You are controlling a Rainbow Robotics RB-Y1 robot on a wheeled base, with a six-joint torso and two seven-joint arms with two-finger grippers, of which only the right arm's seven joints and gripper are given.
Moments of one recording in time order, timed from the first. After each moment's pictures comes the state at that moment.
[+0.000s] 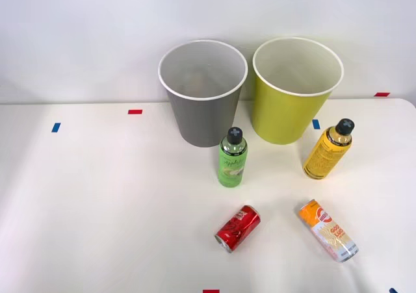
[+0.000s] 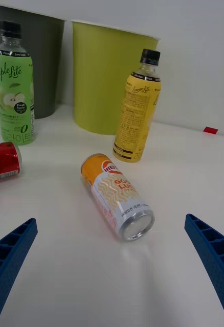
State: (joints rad) arm 1.08 -0.34 0.28 -1.87 -0.10 -0.80 1.74
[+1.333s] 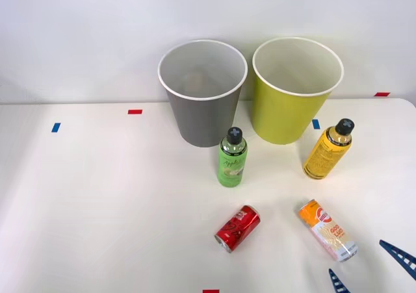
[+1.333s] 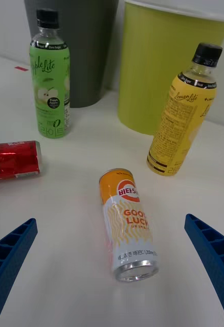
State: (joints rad) arm 1.02 -0.76 0.16 -2.22 -0.12 -0.33 1.51
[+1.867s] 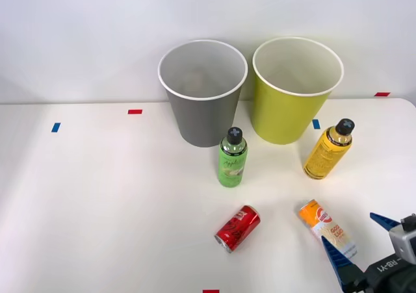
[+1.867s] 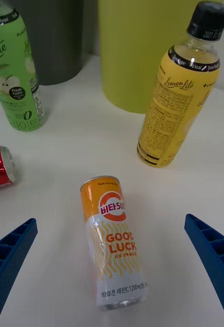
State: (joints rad) arm 0.88 -0.82 0.10 -2.47 -0.20 0.25 1.37
